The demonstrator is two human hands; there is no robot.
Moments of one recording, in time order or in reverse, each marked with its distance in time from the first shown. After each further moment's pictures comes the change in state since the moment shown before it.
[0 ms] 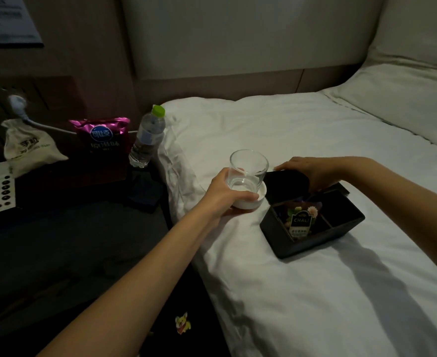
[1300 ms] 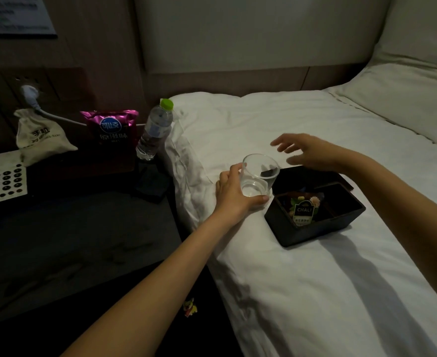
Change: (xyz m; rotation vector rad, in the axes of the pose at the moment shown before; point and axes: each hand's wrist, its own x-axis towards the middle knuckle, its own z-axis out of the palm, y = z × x) left_hand -0.010 -0.024 0.008 0.603 0.194 0.267; right_hand -0.027 -0.047 -0.015 0.392 0.374 -0.077
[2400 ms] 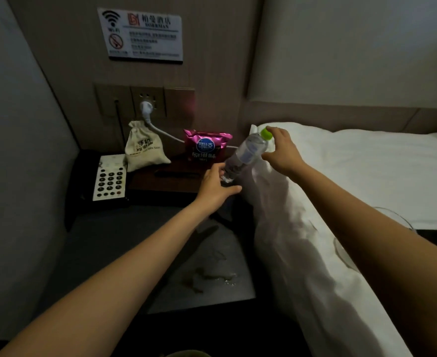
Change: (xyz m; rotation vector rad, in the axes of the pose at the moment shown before) left_hand 0.054 -0.097 -0.221 -0.078 0.198 -0.178; right_hand 0.186 -0.199 0.103 0.150 0.332 -0.124
